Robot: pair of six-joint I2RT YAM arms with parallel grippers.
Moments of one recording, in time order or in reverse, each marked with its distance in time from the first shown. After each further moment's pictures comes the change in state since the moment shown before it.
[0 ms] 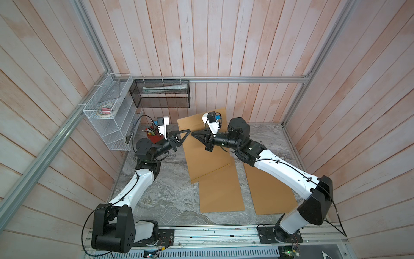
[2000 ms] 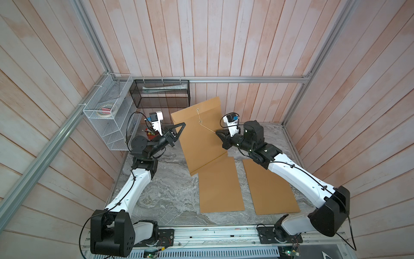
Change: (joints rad) left arm 0.025 -0.036 0.058 -0.051 -0.080 0.032; right arm -0.161 -0.151 -0.161 -0.179 0.286 0.003
